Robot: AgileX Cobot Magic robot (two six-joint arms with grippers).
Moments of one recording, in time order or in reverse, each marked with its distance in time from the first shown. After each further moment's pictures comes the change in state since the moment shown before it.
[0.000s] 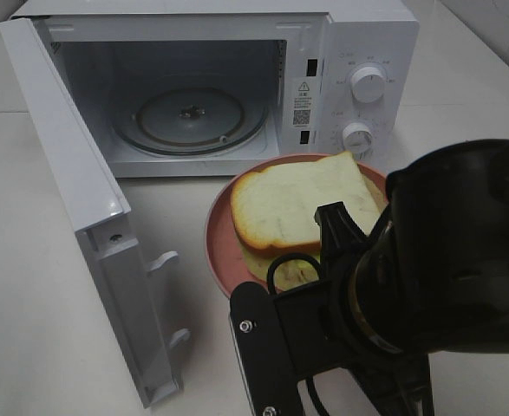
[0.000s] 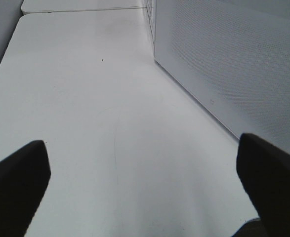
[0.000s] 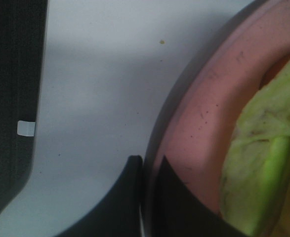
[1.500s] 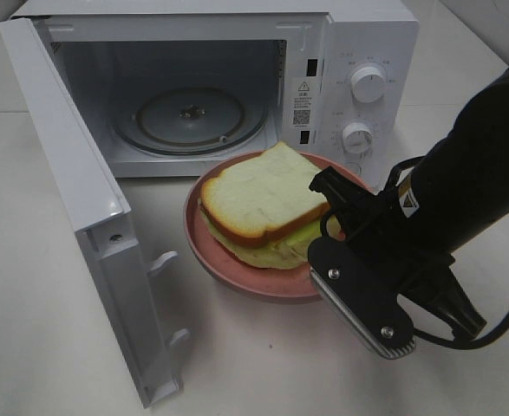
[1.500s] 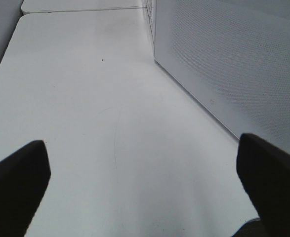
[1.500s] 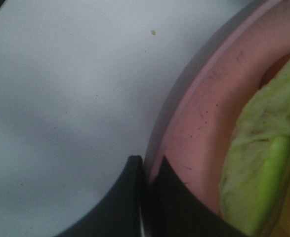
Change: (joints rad) left arm 0.000 0.000 0.000 0.000 0.000 0.000; right arm -0.468 0.001 0.000 0.506 -0.250 -1.254
